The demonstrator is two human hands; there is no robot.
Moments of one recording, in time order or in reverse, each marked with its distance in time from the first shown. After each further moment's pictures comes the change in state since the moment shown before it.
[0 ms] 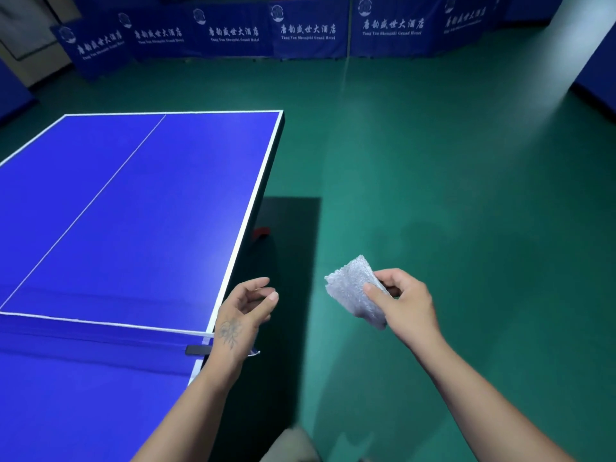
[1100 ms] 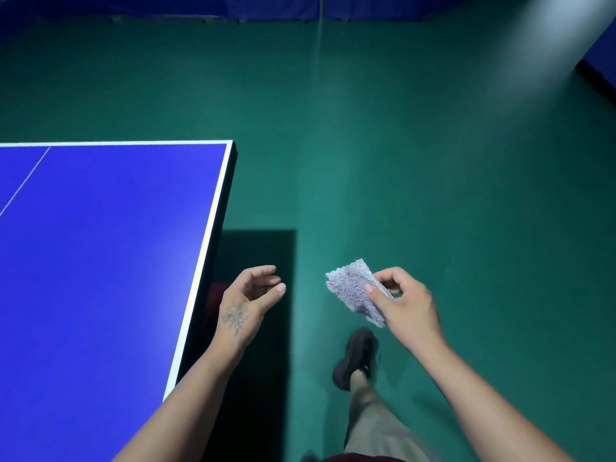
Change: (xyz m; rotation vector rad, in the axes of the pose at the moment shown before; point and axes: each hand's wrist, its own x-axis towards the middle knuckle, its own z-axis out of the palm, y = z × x) left_hand 0.614 0.092 0.213 0.118 -0.132 -0.077; right_hand 0.611 -0.046 0.034 -0.158 0.042 0.049
